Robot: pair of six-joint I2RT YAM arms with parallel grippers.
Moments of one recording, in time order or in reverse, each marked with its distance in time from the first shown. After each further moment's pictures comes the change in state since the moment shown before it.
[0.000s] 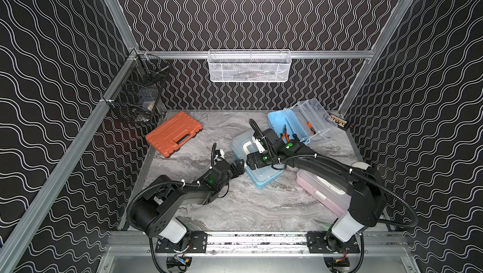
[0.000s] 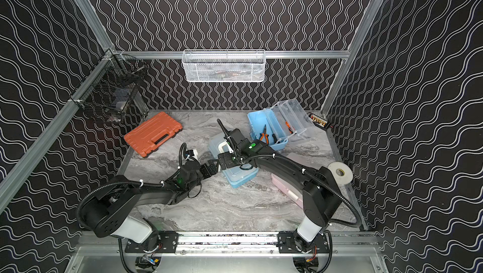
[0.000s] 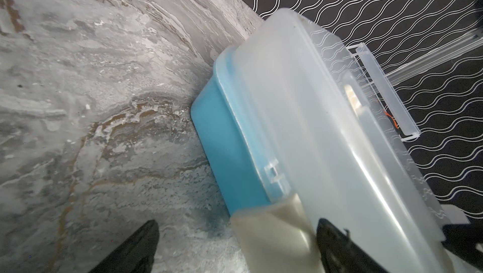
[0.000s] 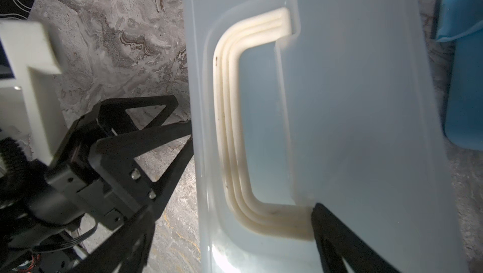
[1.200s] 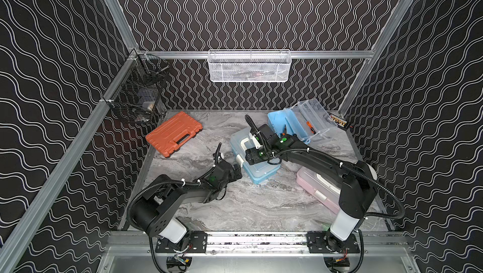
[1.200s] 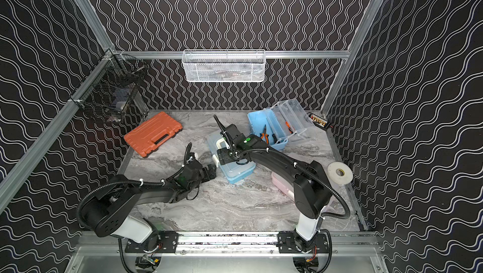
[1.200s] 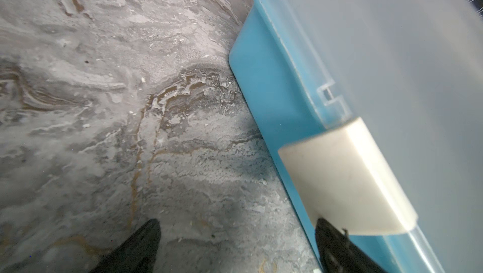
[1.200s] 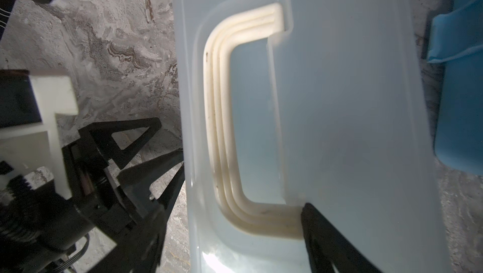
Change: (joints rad) left arm 0.000 0.006 0.033 -0.223 -0.055 0.084; right arm -0.006 0.104 0.117 -0.047 0.017 -0.016
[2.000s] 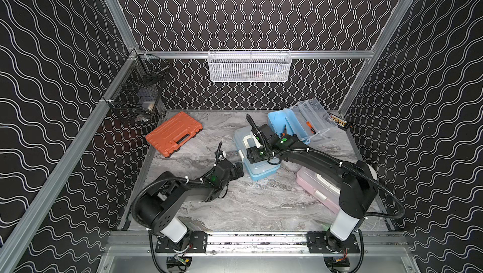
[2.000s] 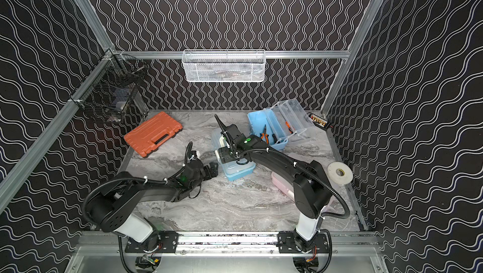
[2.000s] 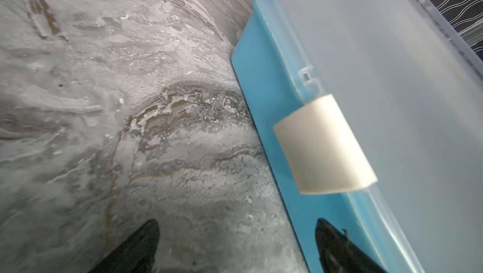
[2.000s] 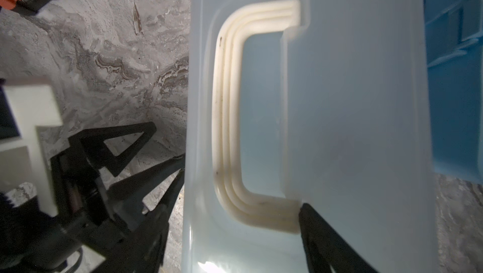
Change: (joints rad) left arm 0.001 -0.005 0.003 0.058 -0.019 0.032; right arm -0.005 -0.003 0.003 0.006 0.042 0.005
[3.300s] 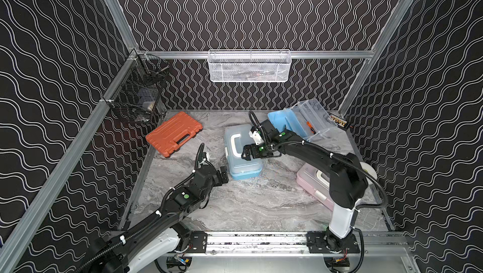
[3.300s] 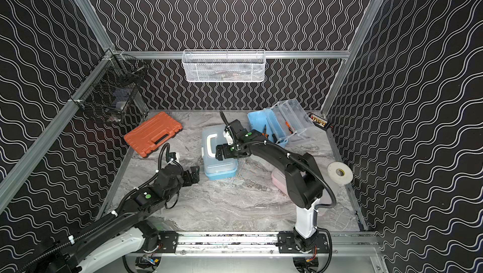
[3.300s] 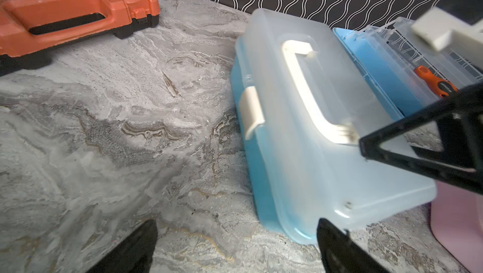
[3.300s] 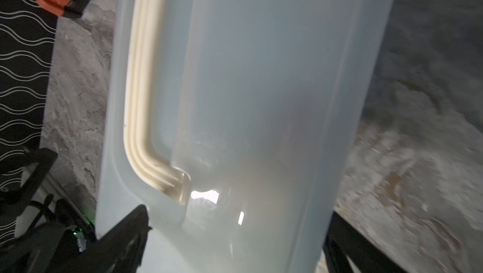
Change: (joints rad) left arm 0.001 -0.677 0.000 -0.671 -0.114 0.146; right arm -0.073 0.159 0.092 0.040 -0.295 0.034
